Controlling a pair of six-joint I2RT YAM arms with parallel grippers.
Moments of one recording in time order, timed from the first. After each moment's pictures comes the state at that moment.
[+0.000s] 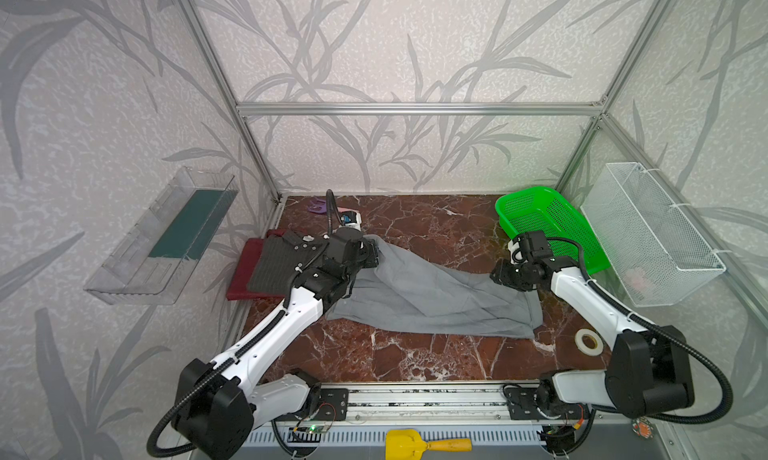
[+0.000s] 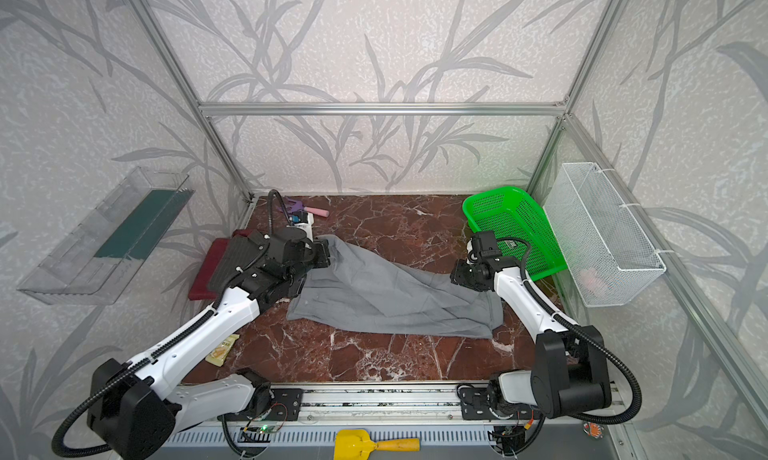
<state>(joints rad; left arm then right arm) -0.44 1.17 0.87 -0.23 -0.17 -0.45 0.15 1.36 0.91 -0.62 -0.19 0.43</state>
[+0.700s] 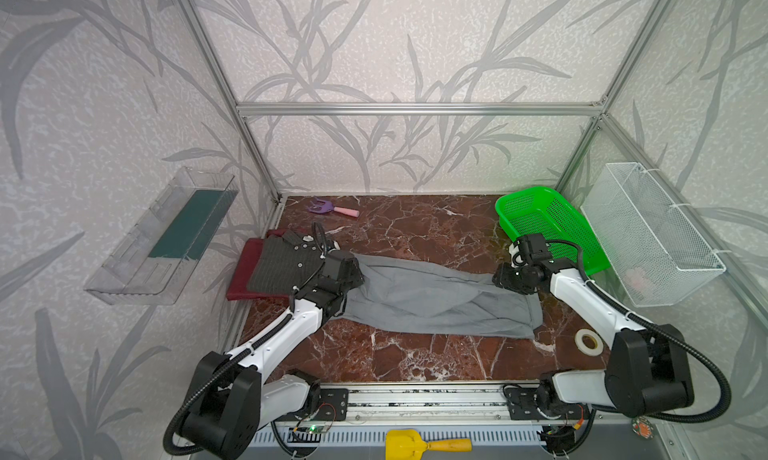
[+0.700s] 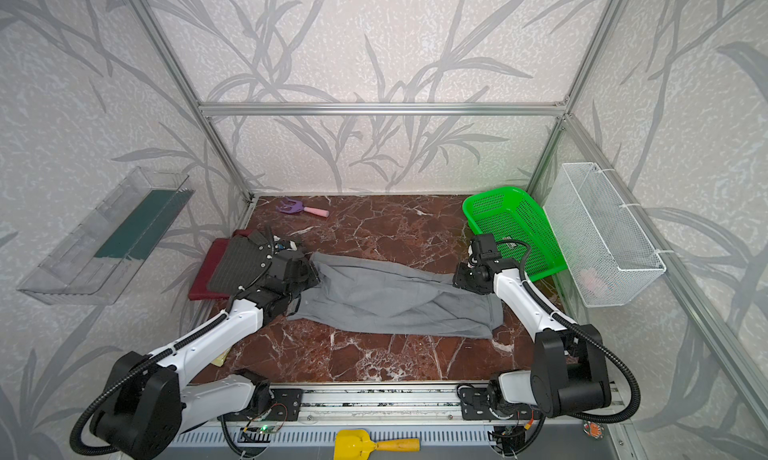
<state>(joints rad) -0.35 1.17 0.61 -0.17 -0.23 -0.69 0.14 1.36 0.87 -0.62 -0.14 0.42</state>
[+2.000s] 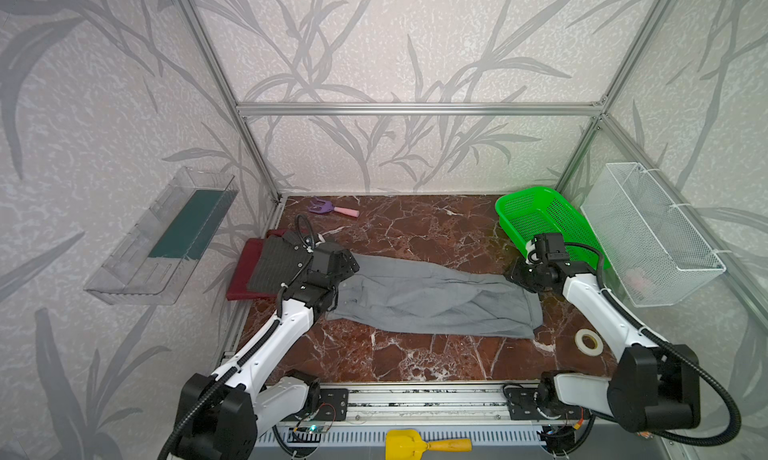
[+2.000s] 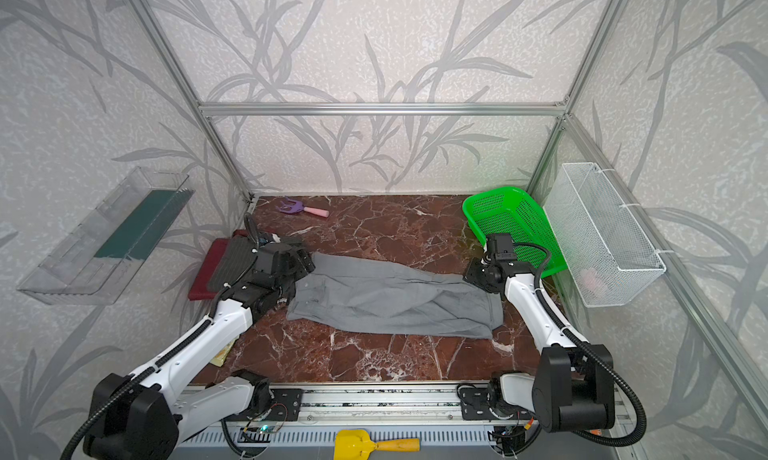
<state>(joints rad) -0.29 1.11 0.72 -0.29 -0.27 -0.69 0.09 1.27 0.87 -0.62 -0.21 0.51</state>
